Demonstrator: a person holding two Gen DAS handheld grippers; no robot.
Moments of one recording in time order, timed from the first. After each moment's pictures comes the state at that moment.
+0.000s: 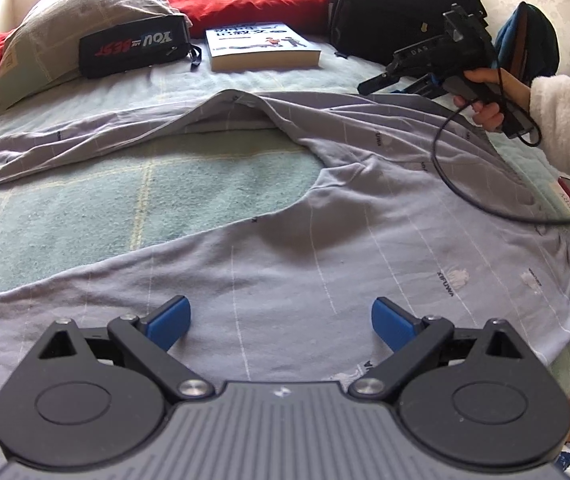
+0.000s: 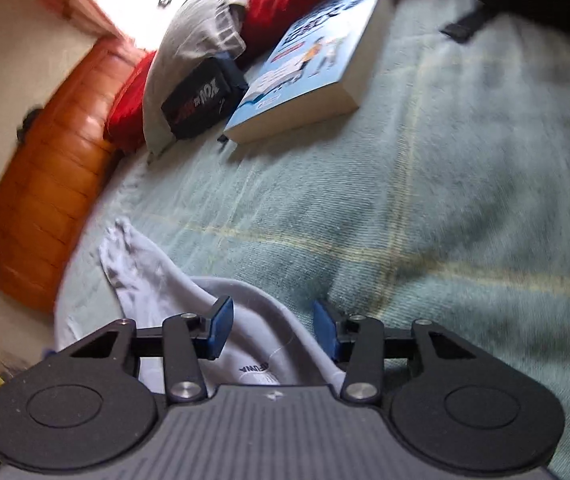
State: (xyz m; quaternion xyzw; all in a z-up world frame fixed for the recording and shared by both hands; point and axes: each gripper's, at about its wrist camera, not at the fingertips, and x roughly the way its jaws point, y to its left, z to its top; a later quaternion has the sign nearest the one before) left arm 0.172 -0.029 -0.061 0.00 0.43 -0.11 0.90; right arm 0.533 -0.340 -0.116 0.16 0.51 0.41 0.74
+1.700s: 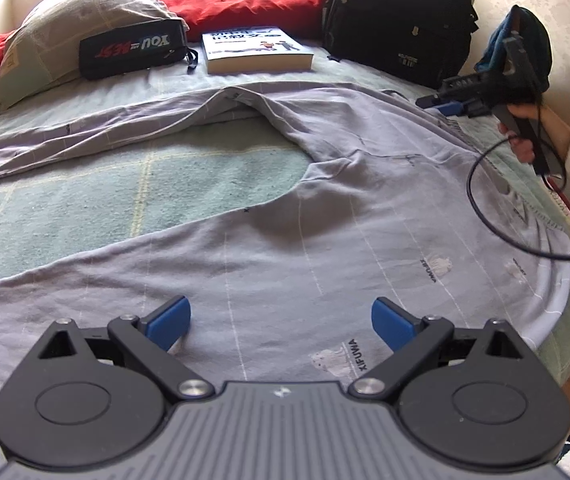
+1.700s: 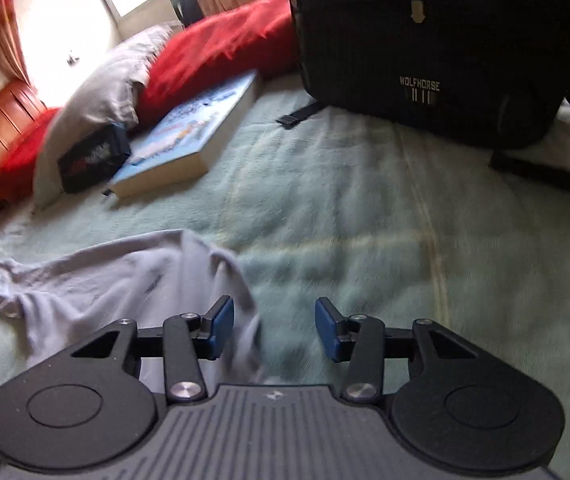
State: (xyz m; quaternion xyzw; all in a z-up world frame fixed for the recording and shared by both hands) left arm 0.155 -0.033 -0.058 -0.01 0.42 -0.11 0.90; right arm 0.445 -0.418 -0.100 0.10 0.40 0.22 0.88
